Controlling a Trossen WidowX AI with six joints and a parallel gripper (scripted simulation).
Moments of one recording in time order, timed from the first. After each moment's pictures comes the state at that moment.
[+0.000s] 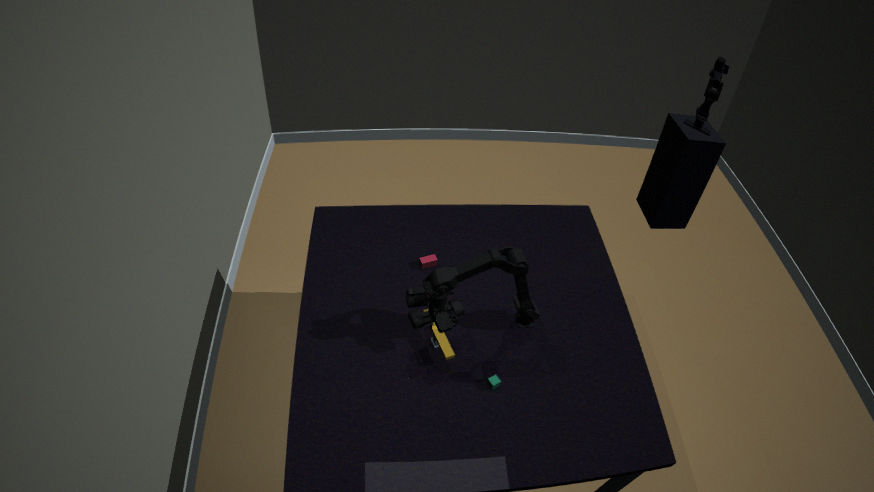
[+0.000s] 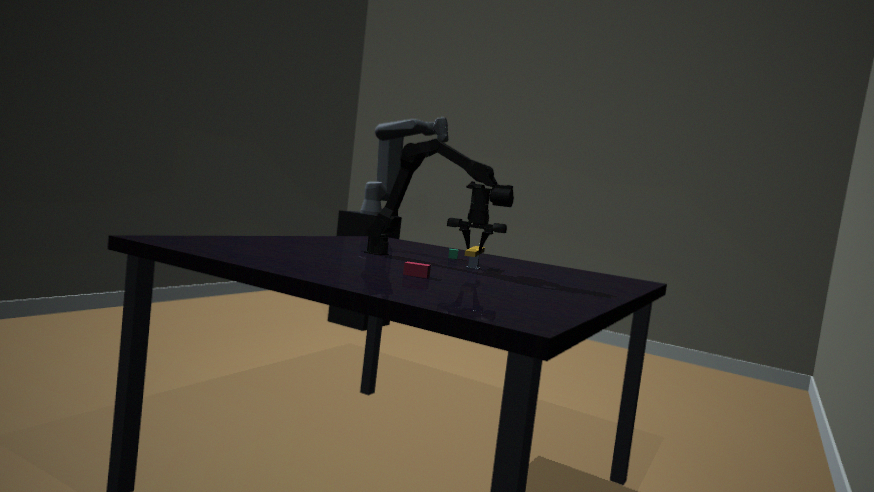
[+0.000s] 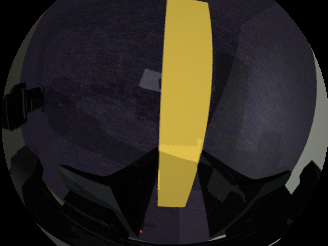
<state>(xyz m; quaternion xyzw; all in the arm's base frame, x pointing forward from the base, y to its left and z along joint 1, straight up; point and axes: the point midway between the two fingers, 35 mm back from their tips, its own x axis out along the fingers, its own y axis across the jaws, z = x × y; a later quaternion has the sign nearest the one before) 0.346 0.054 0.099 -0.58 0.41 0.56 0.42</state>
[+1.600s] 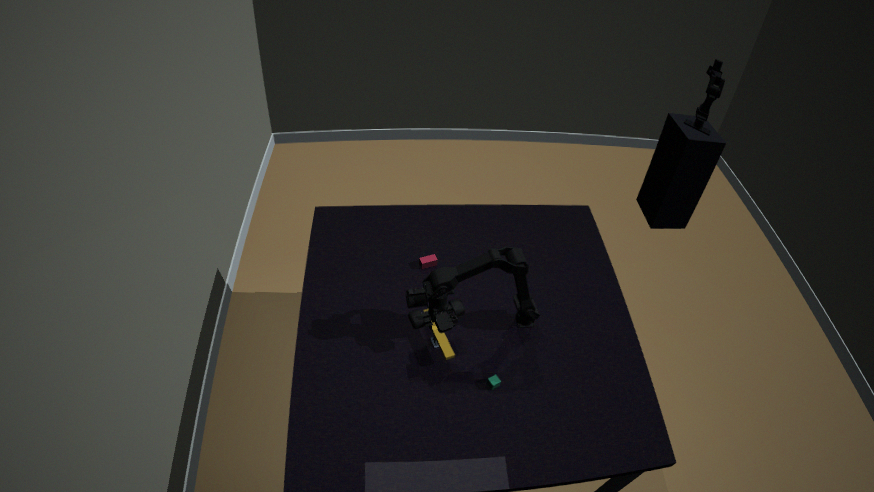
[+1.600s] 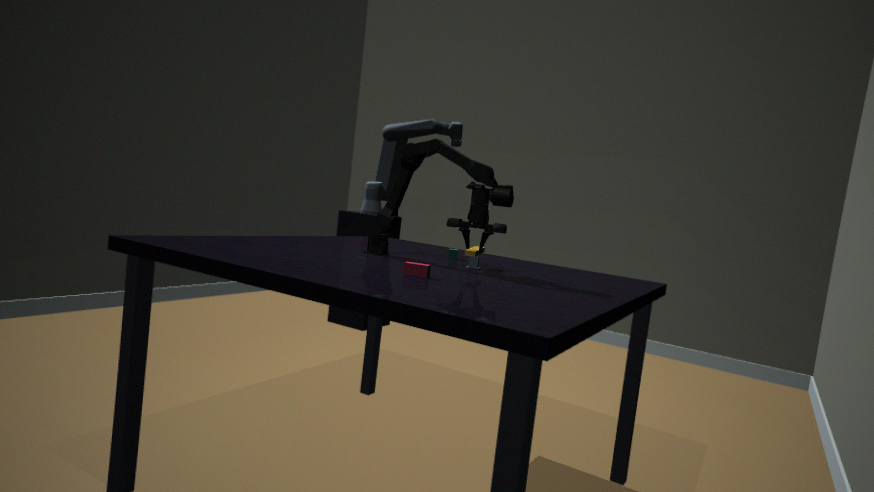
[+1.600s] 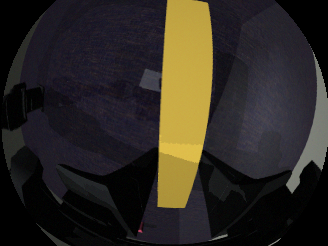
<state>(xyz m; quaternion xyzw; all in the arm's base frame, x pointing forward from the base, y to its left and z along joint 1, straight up) 0.346 0.054 0.099 -0.58 0.41 0.56 0.42</state>
